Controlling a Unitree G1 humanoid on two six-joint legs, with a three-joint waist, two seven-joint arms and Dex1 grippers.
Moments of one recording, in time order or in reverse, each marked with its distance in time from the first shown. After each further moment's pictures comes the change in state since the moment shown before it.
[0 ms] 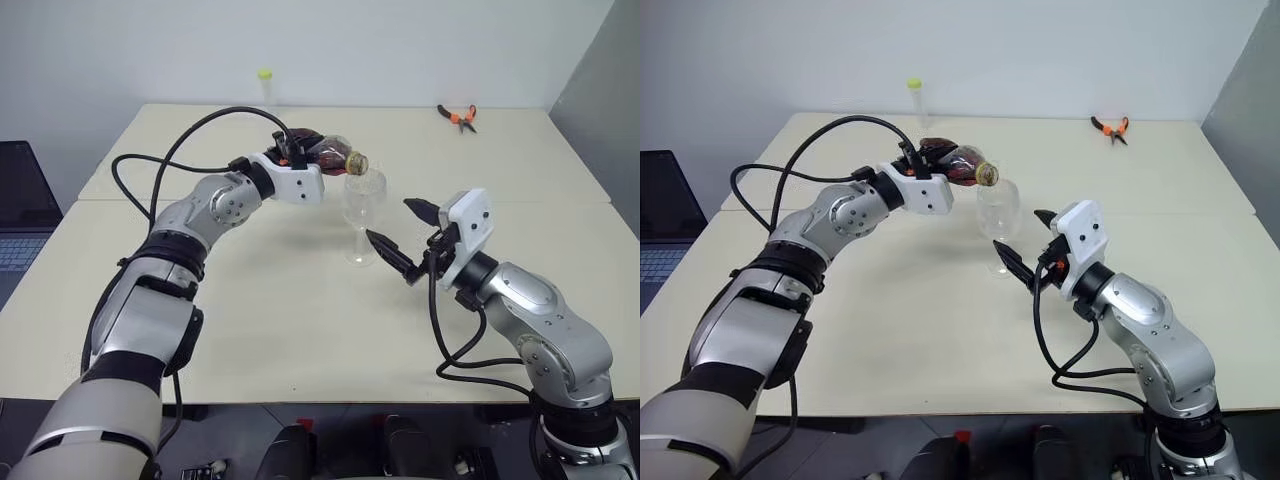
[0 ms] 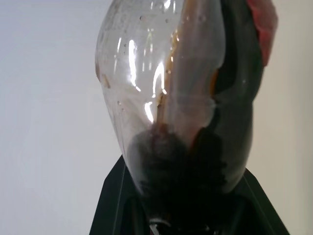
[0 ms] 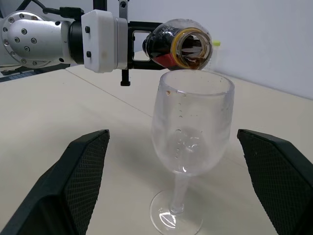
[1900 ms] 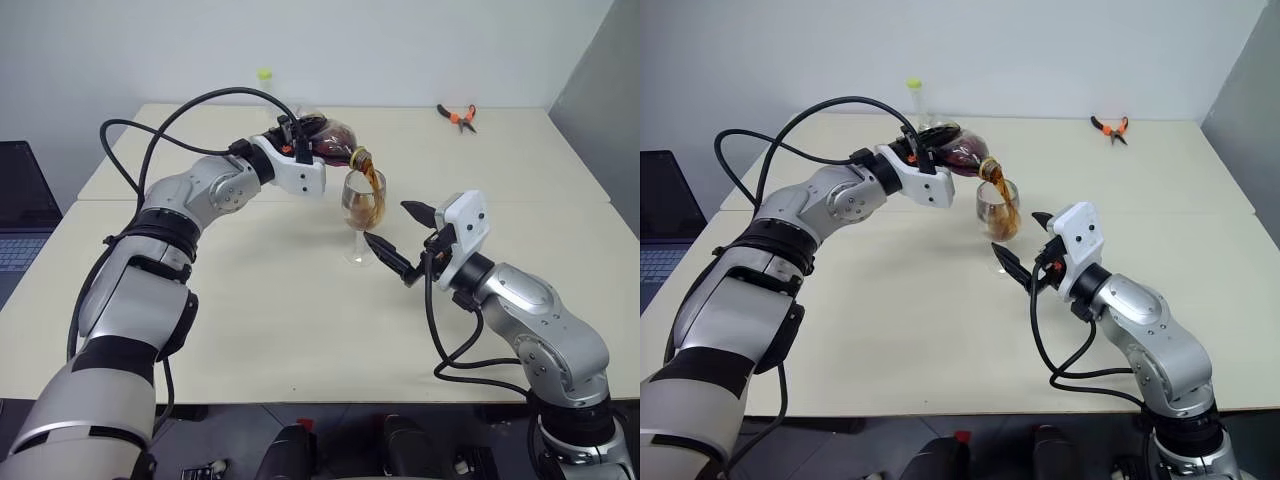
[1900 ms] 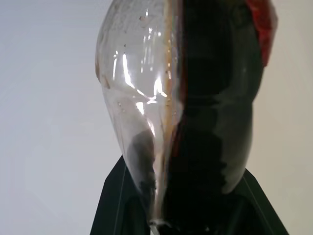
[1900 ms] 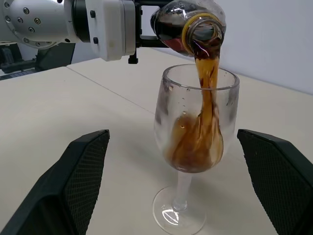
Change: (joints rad) left arm -0.103 0.040 -0.090 0.053 0.129 -0.023 0.134; right arm 0.000 0.009 0.009 0.003 -0.006 0.012 0.001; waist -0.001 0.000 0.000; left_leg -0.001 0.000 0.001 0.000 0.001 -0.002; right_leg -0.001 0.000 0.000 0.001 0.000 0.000
